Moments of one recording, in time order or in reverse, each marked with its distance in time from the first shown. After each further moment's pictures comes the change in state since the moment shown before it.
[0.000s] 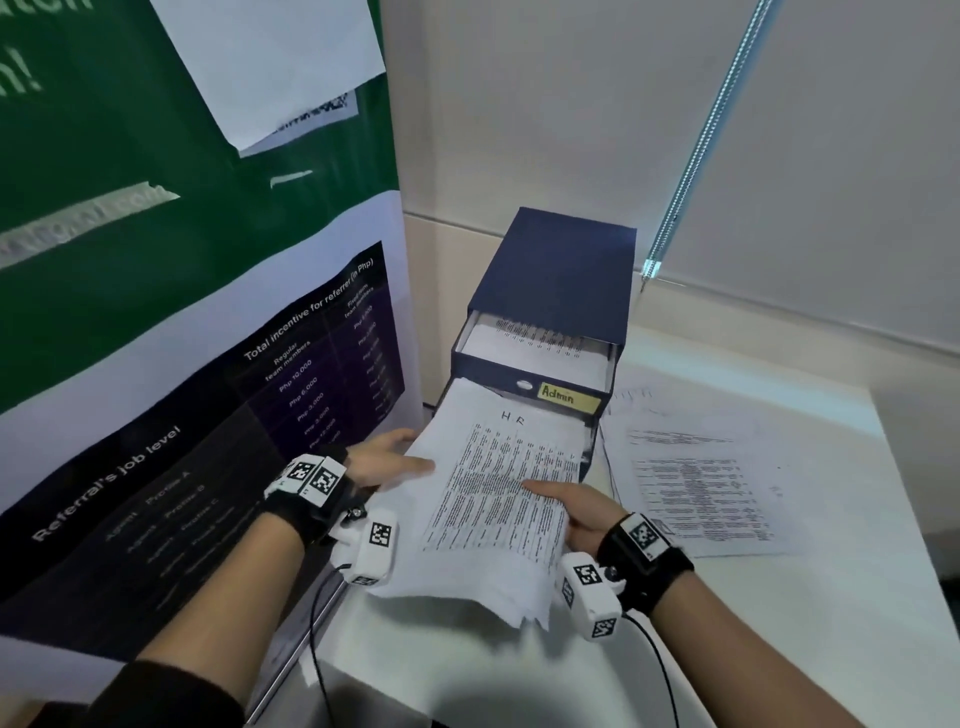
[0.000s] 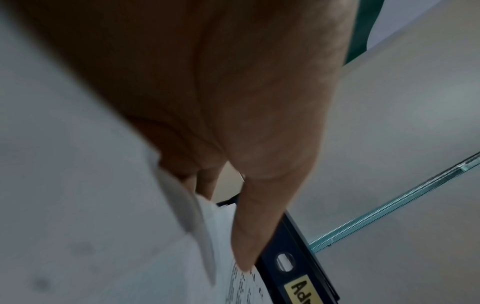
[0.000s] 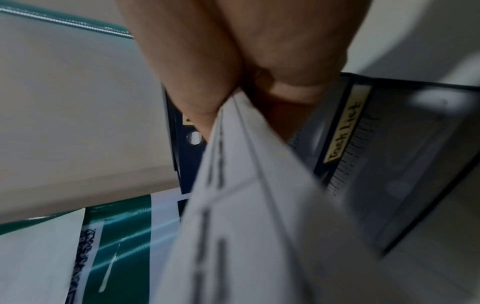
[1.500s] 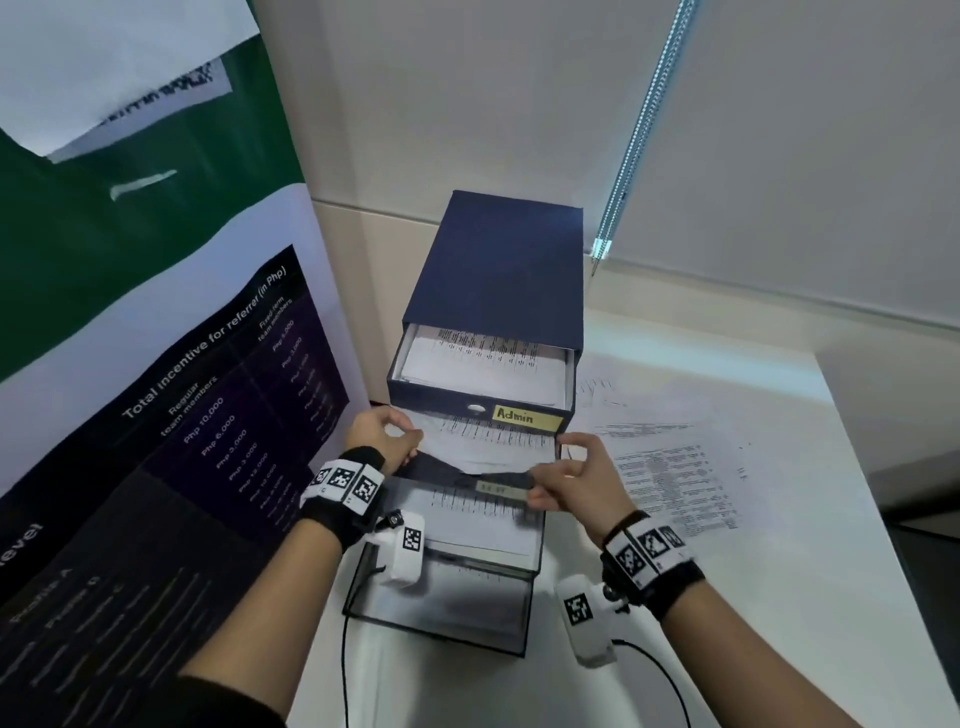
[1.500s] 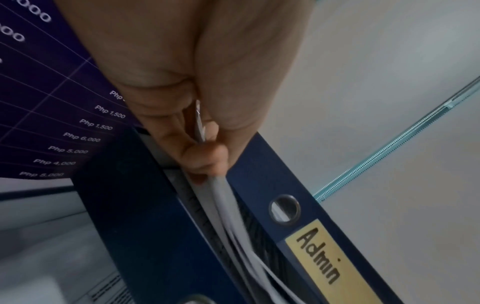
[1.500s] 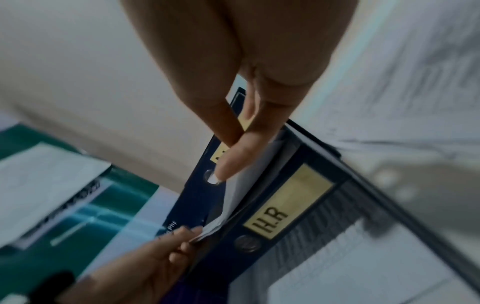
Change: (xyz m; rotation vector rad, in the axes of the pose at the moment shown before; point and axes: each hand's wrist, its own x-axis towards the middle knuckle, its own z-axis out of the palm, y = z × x) left_hand 0.102 0.056 0.032 -0.014 0.485 0.087; right_hand 0.010 -0.050 -0.036 -0.084 0.376 -0.435
